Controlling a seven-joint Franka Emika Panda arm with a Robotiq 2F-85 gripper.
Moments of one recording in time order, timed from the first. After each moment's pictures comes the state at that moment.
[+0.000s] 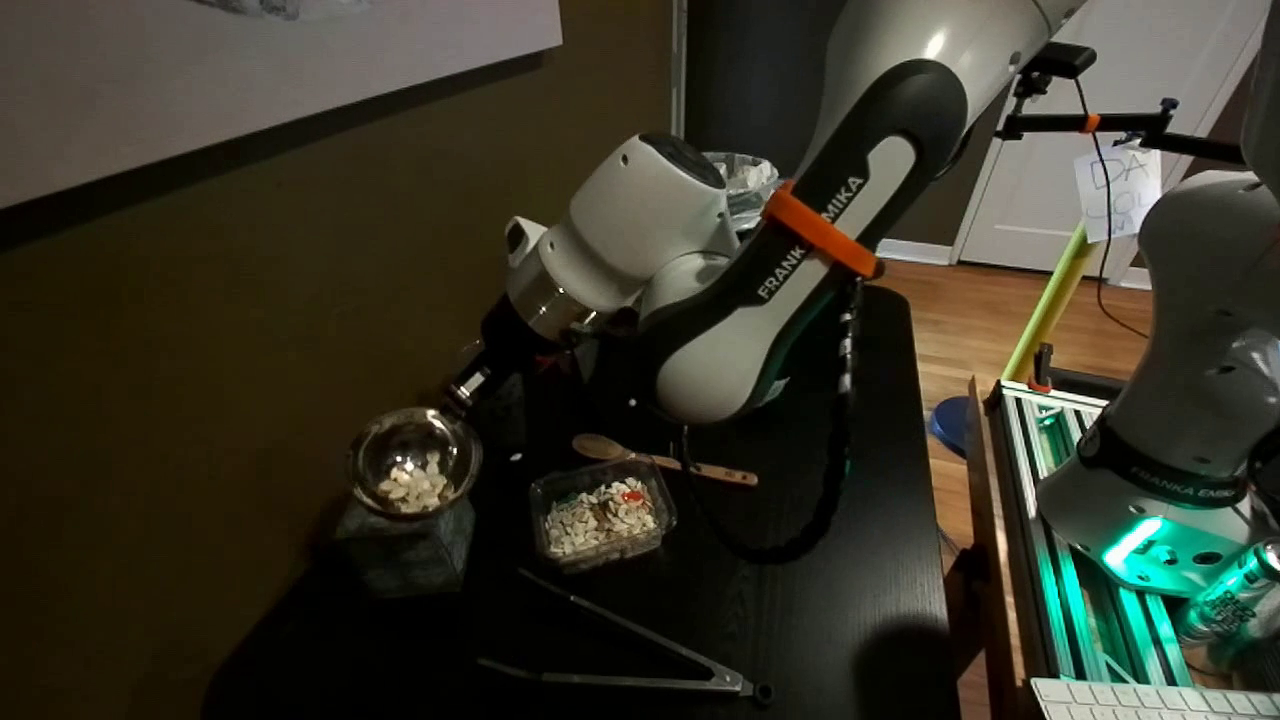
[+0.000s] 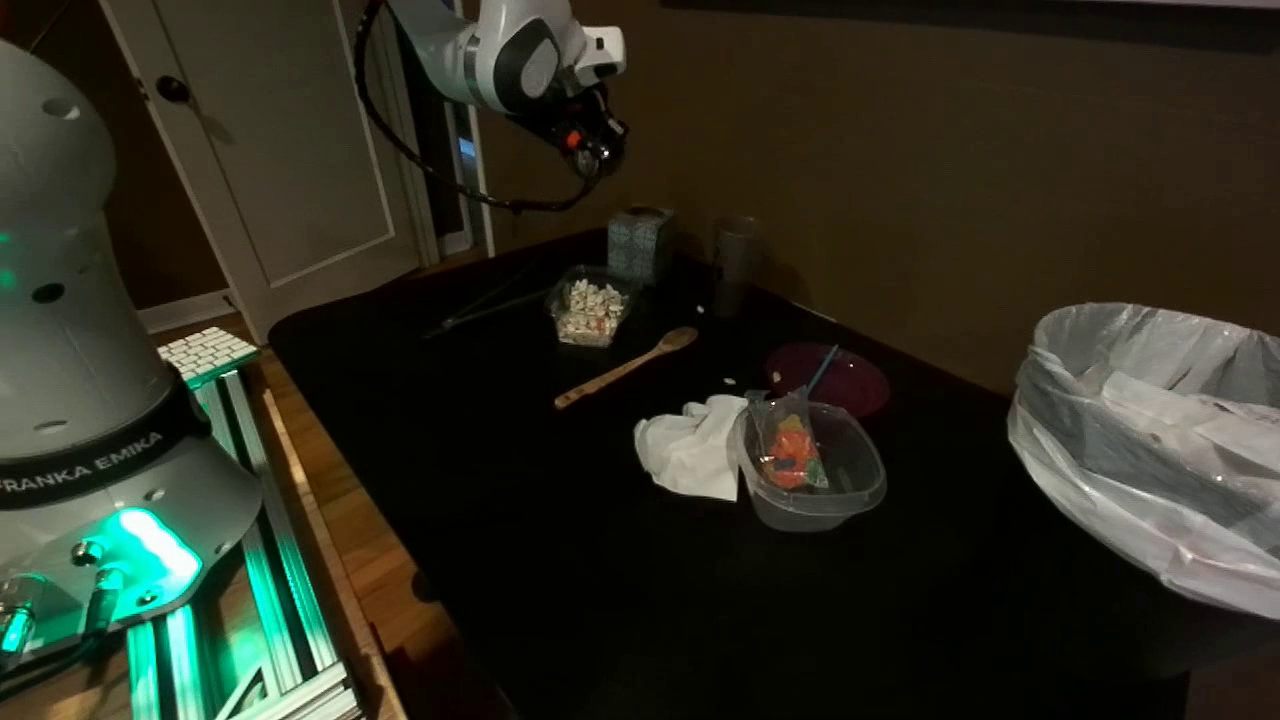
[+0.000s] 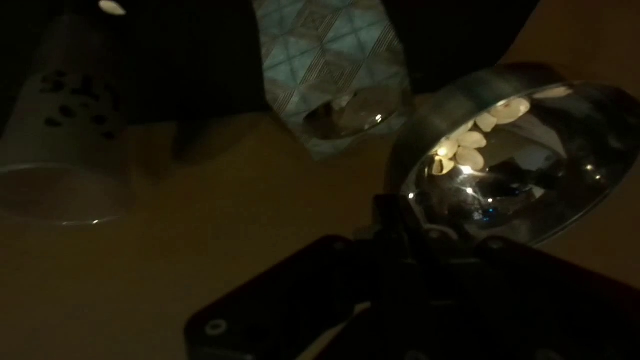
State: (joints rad) arm 0.50 0.42 -0.11 -2.10 0.10 3.28 0.24
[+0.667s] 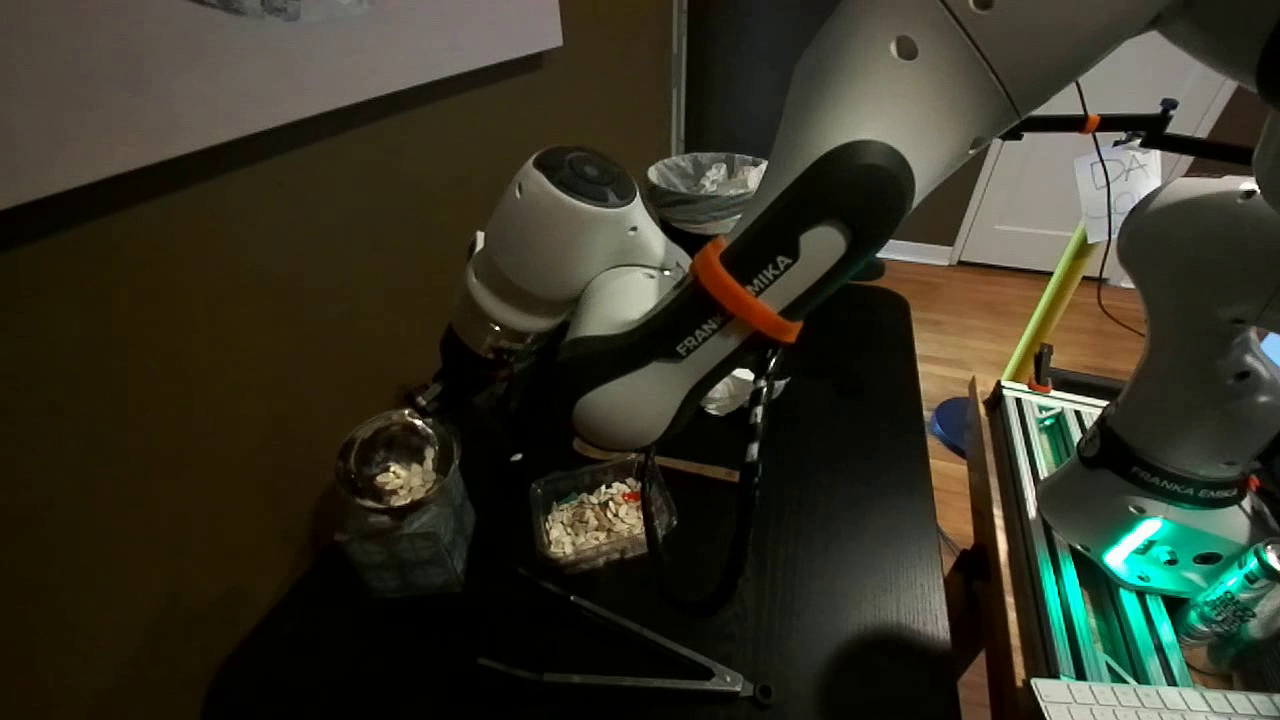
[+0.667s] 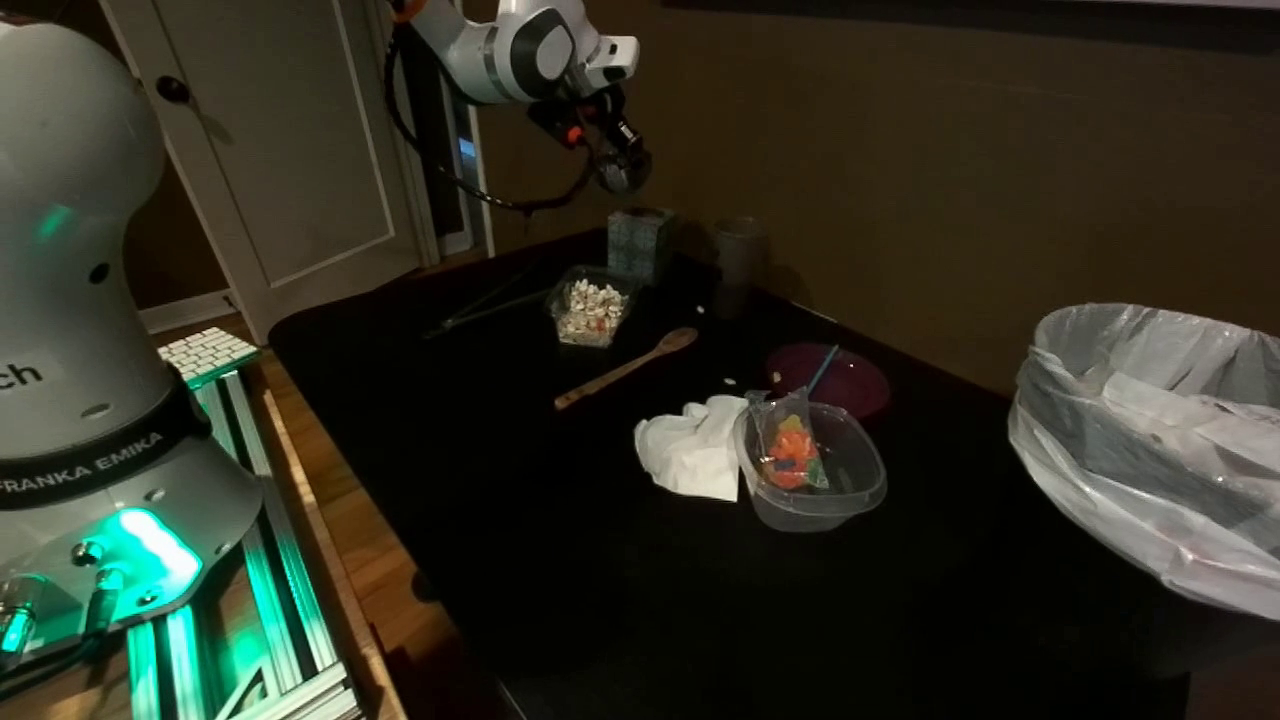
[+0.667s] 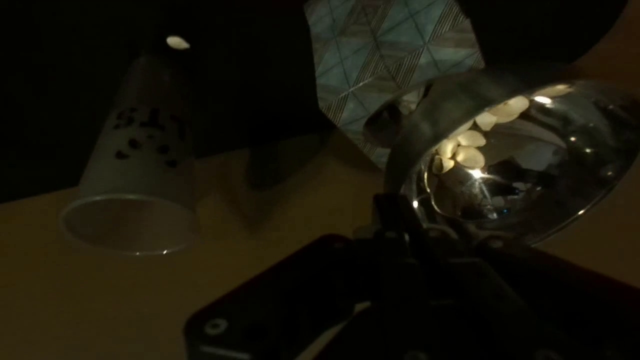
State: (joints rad) arm 0.90 0.61 -0.55 -1.89 0.20 3.01 0.47
